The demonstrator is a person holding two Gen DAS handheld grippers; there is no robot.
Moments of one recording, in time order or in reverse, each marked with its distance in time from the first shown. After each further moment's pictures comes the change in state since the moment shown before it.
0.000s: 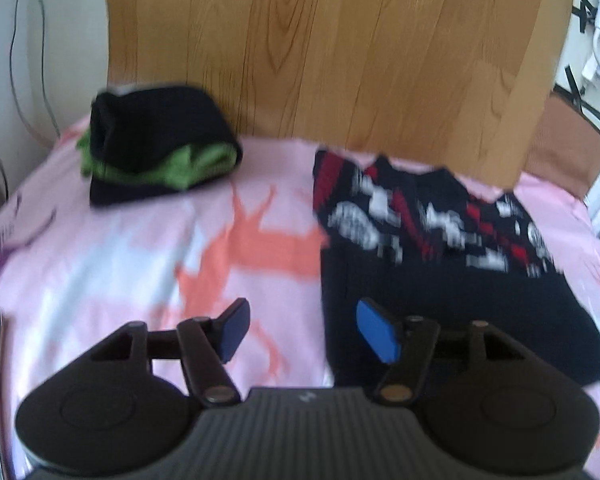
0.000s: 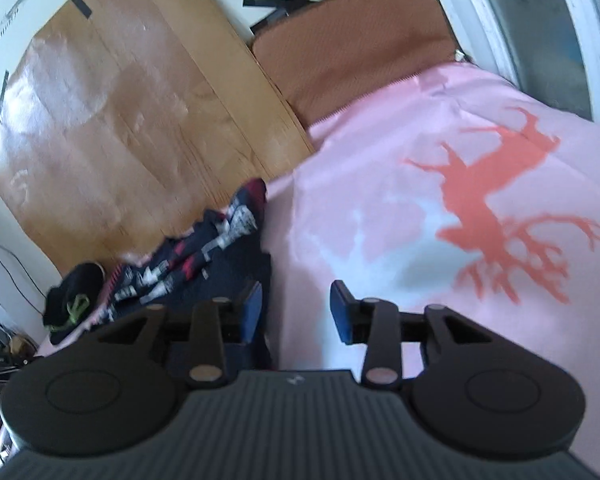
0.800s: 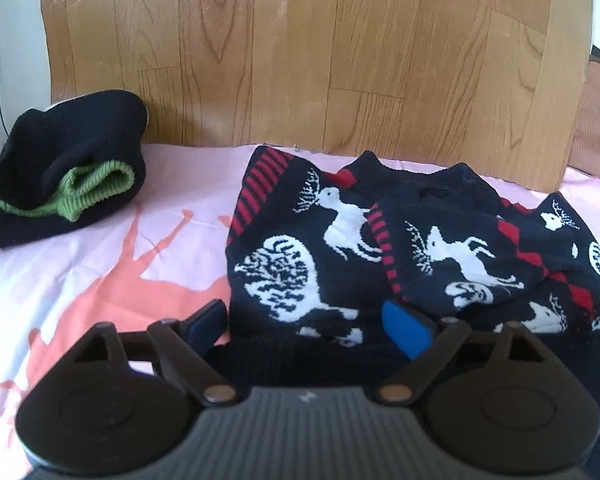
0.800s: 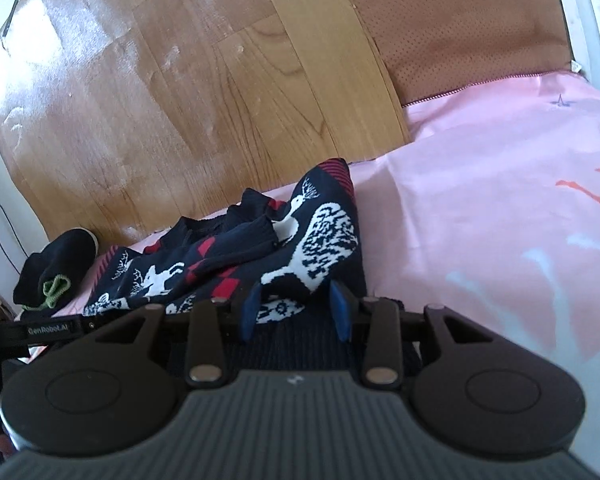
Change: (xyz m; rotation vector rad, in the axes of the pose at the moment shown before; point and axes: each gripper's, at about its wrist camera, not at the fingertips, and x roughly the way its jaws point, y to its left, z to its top) left arm 0.125 -0.075 0.014 0.032 -0.036 0.109; right arm 0.127 0.065 0.004 -0.183 0.056 0.025
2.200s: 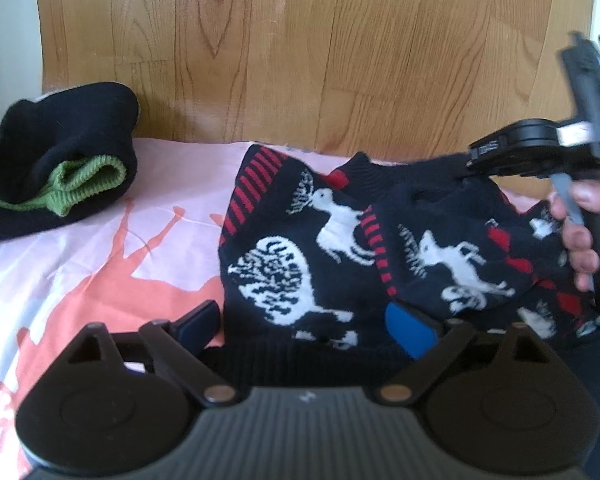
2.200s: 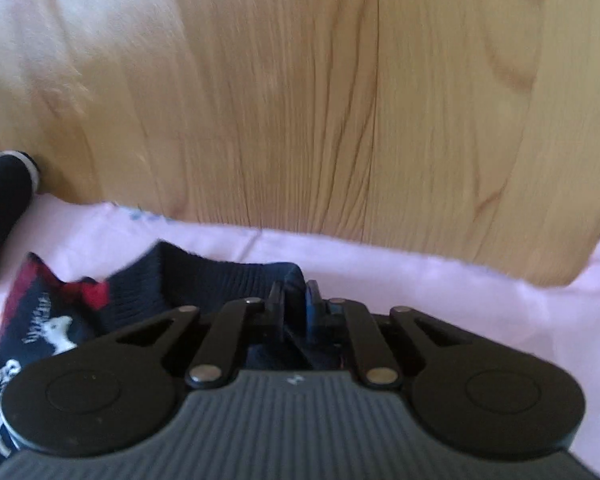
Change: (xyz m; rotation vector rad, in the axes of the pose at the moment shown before) left arm 0.000 0.006 0.003 -0.050 0.002 -0.070; right arm 0.208 0.094 0.095 -0.377 0.257 -0.064
